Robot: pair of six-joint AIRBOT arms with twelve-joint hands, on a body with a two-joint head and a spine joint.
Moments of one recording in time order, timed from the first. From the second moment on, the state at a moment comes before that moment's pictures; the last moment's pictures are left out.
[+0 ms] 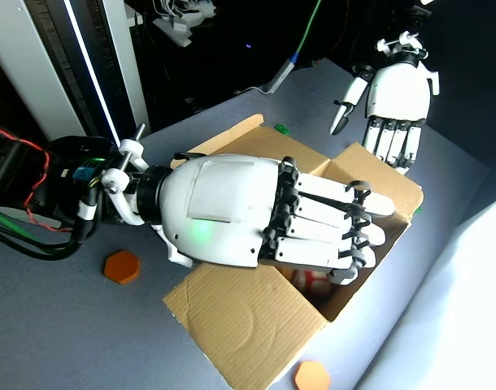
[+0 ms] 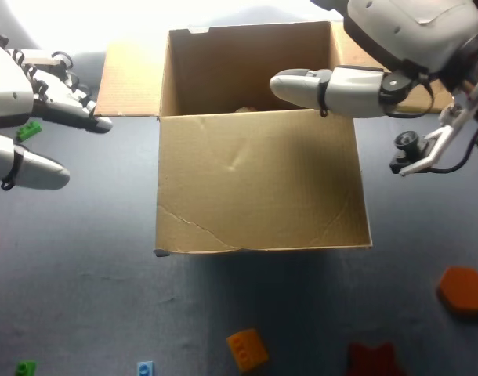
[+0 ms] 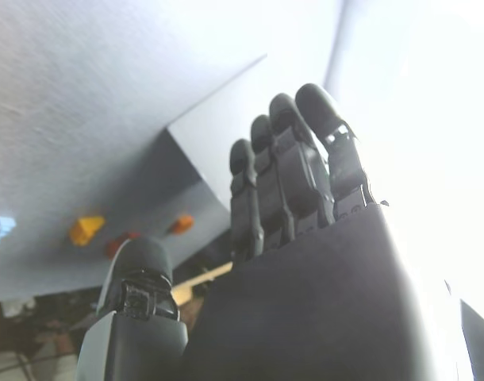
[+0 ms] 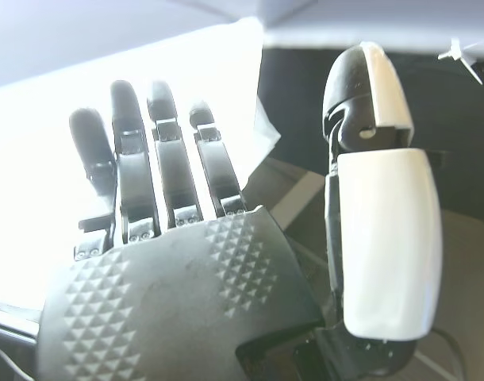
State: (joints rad) left arm 0.32 -0.91 1.55 1.48 -0.71 -0.22; right arm -0.21 -1.16 1.17 0.22 0.79 -1.18
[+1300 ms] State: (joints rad) left arm -0.01 -0.95 1.46 1.79 -0.80 -0.27; right arm -0.39 -0.85 1.00 1.06 0.62 -2.03
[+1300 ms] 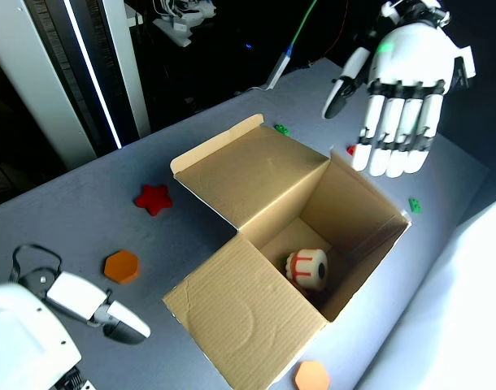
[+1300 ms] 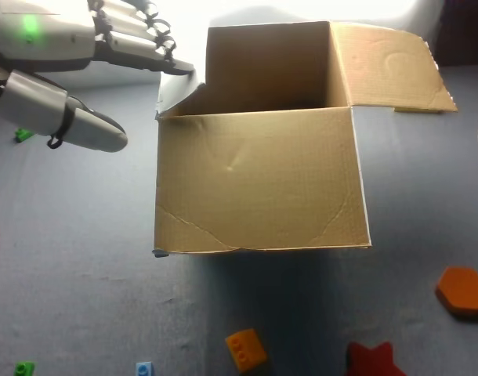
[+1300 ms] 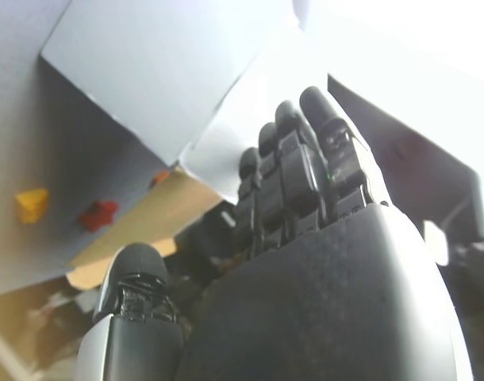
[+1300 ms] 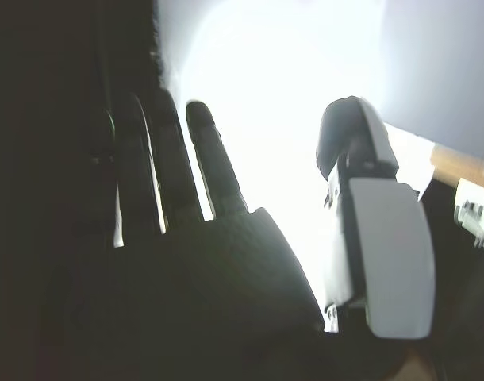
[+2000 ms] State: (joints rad) left arm 0.11 -1.02 1.46 1.82 -0.78 -0.23; right arm -0.43 -0.90 1.00 0.66 0.43 -1.71
